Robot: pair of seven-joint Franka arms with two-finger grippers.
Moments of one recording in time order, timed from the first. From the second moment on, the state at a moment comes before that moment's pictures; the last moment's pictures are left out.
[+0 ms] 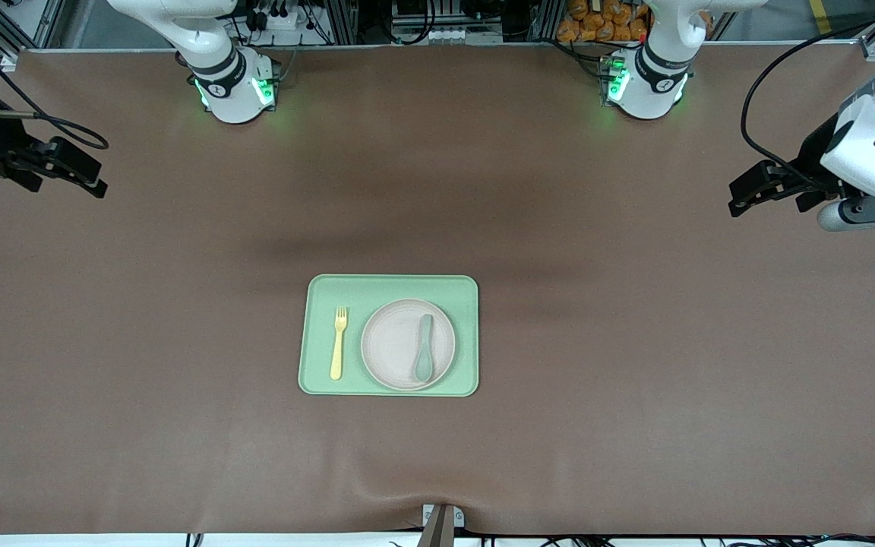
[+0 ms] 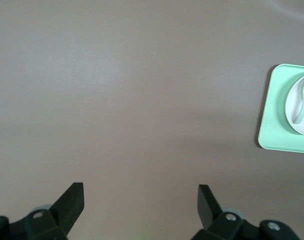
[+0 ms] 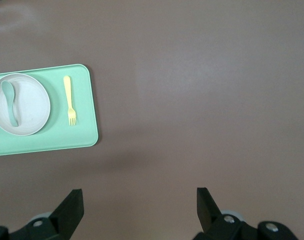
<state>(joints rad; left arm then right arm) -0.07 0.05 -0.10 -1.49 -0.03 1.55 -0.25 -0.02 -0.05 0.06 -1.56 0.03 1.54 0.14</state>
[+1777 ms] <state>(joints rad) -0.07 0.04 -0.10 -1.48 0.06 1.48 -0.18 -0.02 -0.04 0.01 -1.51 0.01 1.49 0.02</state>
